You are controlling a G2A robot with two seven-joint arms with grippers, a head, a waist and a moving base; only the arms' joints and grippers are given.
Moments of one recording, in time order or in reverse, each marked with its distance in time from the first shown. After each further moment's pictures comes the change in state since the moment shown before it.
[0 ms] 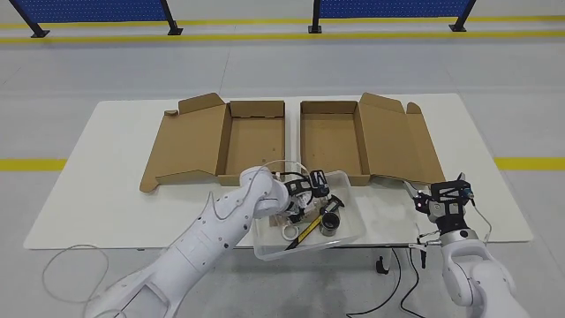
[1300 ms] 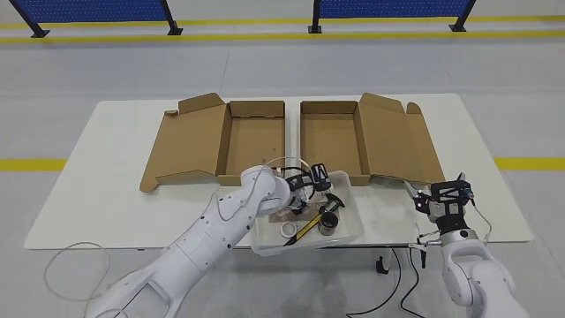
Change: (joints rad) left arm 0.016 0.005 -0.020 -0.043 0.102 0.065 0.074; right arm 0.000 0.000 0.000 0.000 0.000 0.000 0.000
